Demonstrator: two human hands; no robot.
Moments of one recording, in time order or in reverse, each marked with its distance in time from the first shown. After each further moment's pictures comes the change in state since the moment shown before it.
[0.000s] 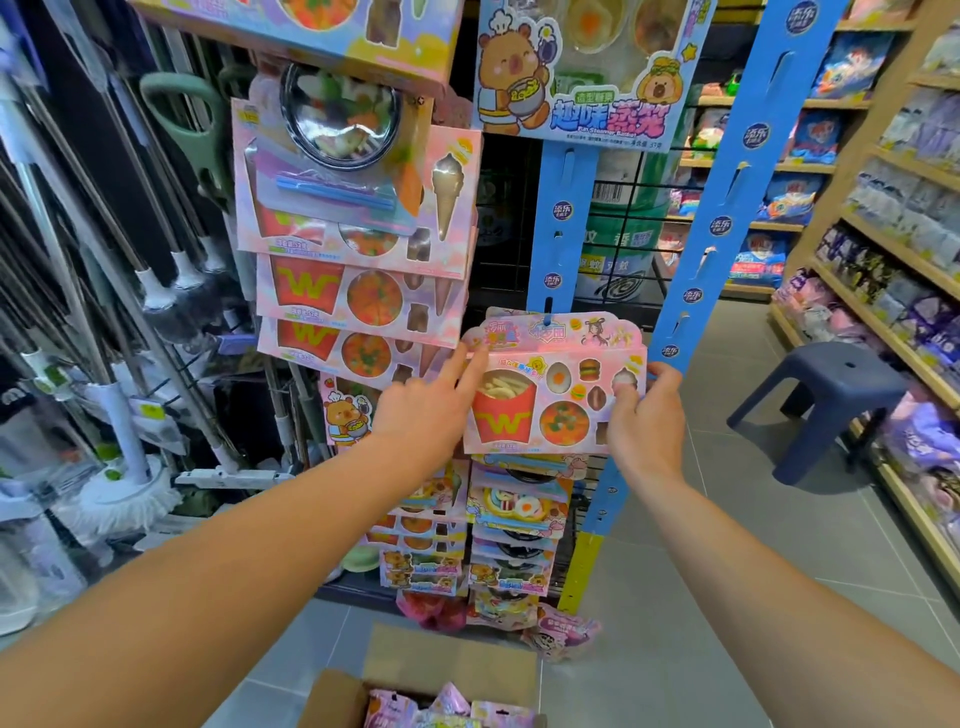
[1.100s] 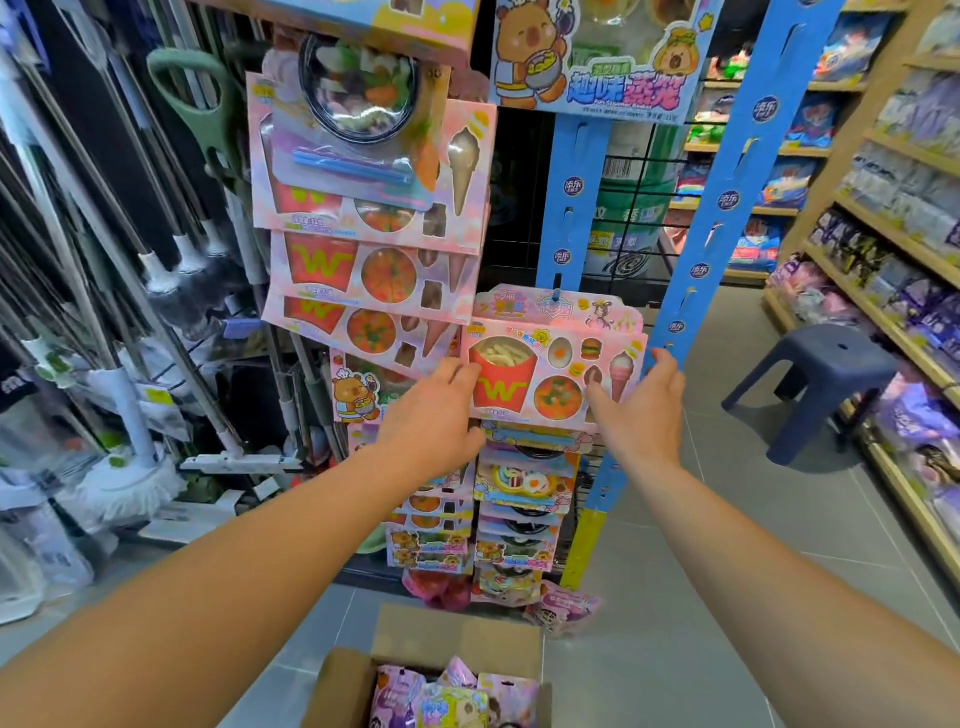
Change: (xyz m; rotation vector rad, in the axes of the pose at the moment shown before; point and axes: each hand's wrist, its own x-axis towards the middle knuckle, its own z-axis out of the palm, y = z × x) left_hand -0.027 -0.008 0.015 -0.429 -0.084 -0.001; right_hand -0.031 -0.003 -0.002 -0.154 -0.021 -0.055
